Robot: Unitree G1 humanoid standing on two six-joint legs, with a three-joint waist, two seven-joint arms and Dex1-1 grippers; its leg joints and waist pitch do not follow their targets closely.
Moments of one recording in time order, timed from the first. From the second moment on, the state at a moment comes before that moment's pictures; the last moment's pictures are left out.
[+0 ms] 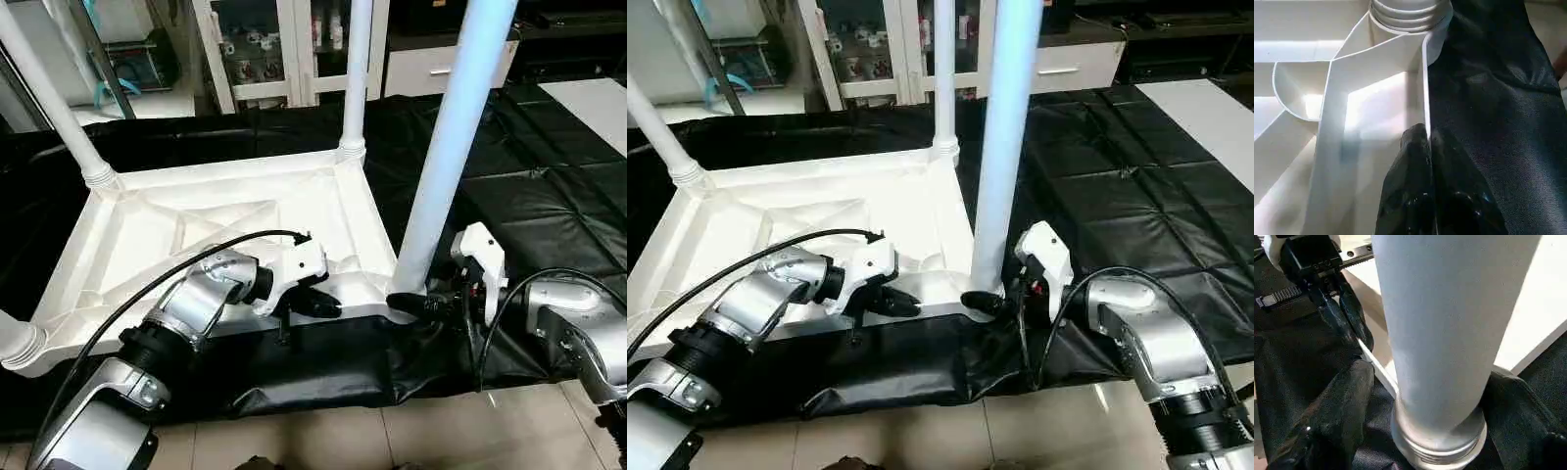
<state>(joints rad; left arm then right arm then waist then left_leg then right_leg) -0.62 0.34 -0.42 0.46 -0.01 0.23 -1.18 -0.29 -0.60 0.13 0.07 0.36 0.44 0.98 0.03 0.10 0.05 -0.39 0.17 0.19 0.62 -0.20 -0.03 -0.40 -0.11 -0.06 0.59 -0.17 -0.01</state>
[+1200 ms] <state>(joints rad) -0.77 0.10 -0.31 0.81 0.06 0.22 -0.64 -0.59 -0.10 0.01 0.66 0.15 0.08 0.08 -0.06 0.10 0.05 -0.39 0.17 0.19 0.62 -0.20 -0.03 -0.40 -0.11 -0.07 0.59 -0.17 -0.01</state>
